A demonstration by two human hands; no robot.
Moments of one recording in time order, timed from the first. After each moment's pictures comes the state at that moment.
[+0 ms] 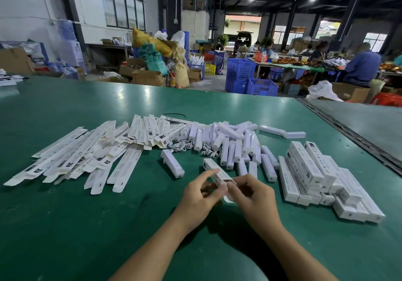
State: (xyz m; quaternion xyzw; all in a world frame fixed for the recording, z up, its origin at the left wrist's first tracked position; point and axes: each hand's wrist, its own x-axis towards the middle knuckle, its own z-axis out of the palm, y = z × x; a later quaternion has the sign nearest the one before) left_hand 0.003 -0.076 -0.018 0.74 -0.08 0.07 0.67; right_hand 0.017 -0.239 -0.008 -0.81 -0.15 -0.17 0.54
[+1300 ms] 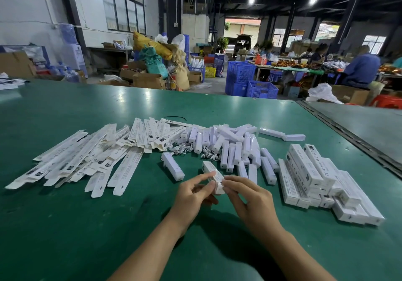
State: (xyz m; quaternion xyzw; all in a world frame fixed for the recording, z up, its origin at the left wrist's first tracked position) left_hand 0.007 -0.067 -0.017 0.63 -0.03 0.04 0.78; right_hand 0.020 -0.238 -0.010 -0.79 -0.33 -0.35 0.38
